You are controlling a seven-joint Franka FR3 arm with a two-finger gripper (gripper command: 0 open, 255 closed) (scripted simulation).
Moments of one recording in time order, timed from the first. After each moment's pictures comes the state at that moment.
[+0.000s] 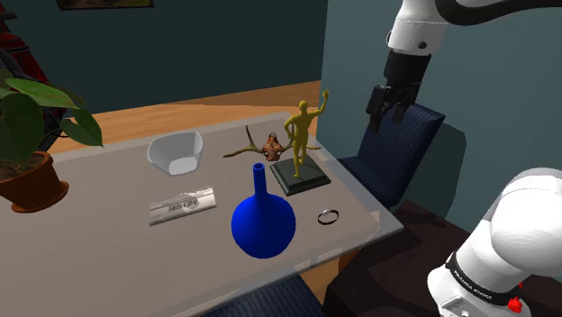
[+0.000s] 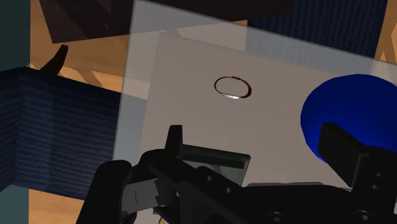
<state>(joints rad) 0.01 -0.82 0.05 -2.43 0.10 1.63 0.14</state>
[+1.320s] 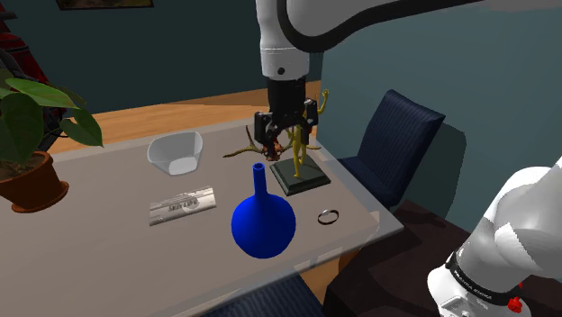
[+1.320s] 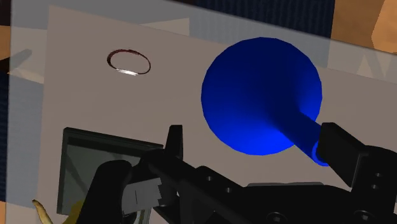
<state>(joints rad) 0.07 -0.21 0.39 -1.98 0.14 1.72 0.54</state>
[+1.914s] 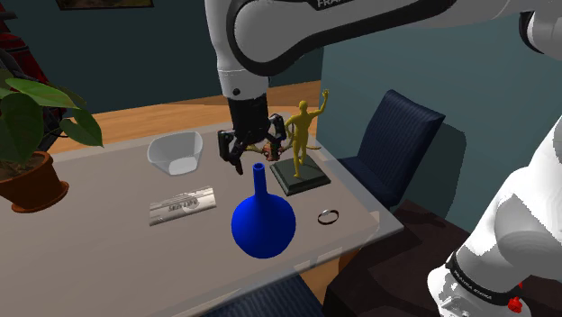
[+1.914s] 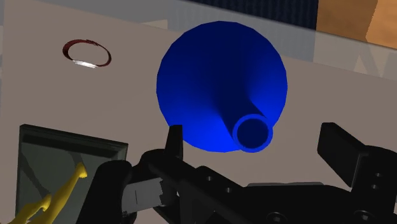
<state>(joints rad) 0.11 0.04 0.46 -1.80 0.06 1.74 0.68</state>
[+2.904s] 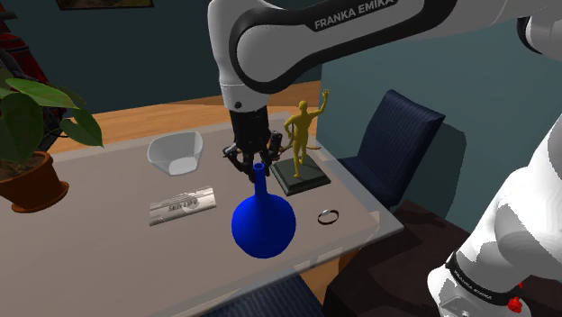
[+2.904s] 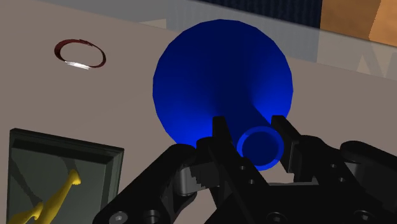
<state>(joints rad) 0.11 0.04 0.46 -1.85 0.06 1.80 0.68</state>
